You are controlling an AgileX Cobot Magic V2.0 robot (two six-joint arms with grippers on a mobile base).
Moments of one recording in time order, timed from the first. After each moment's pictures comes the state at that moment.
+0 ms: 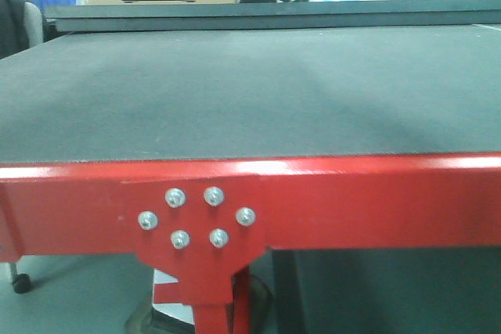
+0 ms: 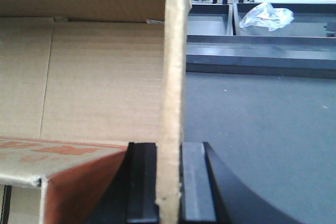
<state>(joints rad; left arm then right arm) -0.49 1.55 -1.98 0.70 0.98 -0.61 0.31 1.50 -1.84 -0.33 0.65 0.39</state>
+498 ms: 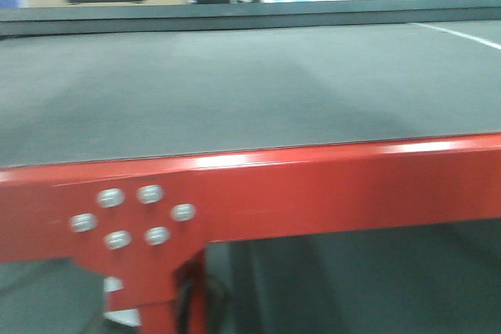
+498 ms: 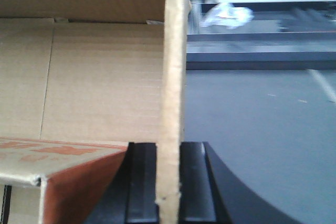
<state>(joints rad) -0.49 1.55 -1.98 0.70 0.99 -0.61 0.31 1.50 -1.84 -0.33 0.64 0.39</state>
